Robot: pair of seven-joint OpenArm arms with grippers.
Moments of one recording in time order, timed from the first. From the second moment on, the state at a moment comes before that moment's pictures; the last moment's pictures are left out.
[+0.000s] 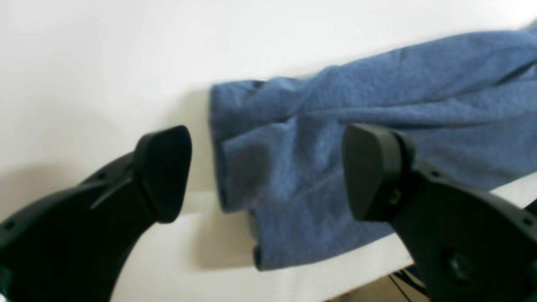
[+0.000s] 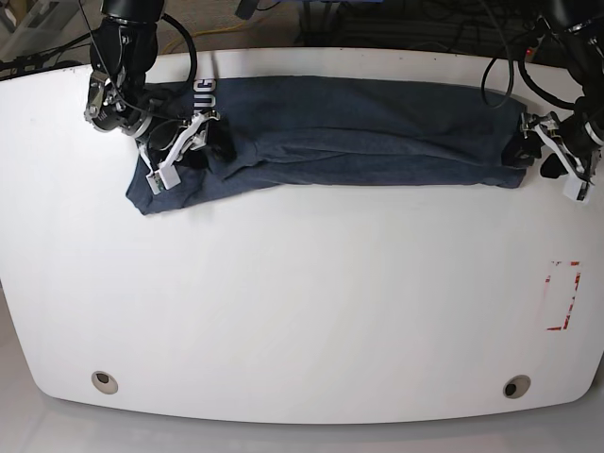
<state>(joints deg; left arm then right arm) 10.4 -24.1 -37.7 93.4 -50.3 -42.8 71.8 -10.3 10.2 17.5 87.1 37.3 41.1 -55.3</state>
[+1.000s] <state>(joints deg) 10.0 -21.8 -32.6 79.3 -51.4 -42.8 71.3 -9.0 10.8 16.7 86.5 37.6 41.2 -55.6</state>
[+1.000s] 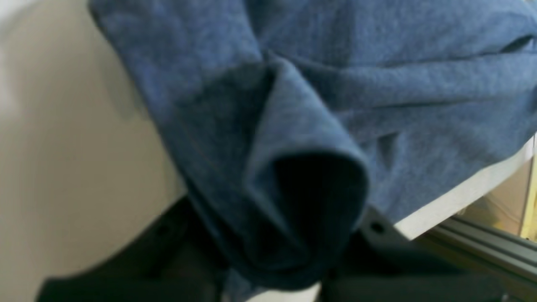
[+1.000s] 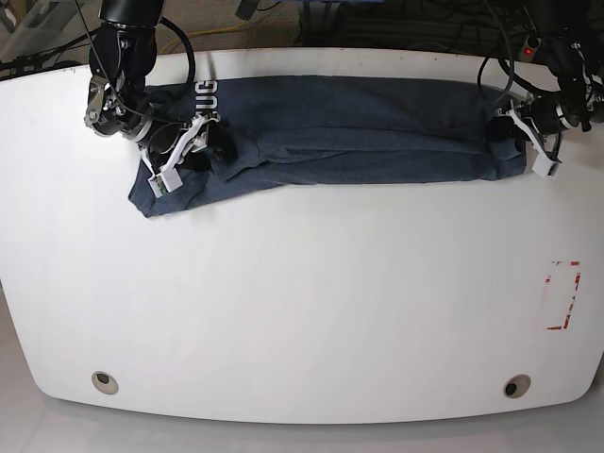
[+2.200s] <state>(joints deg) -1.1 -8.1 -9.5 109.0 -49.4 -41.9 81.8 -4.2 6.0 16.6 86.6 22.7 41.5 -54.5</state>
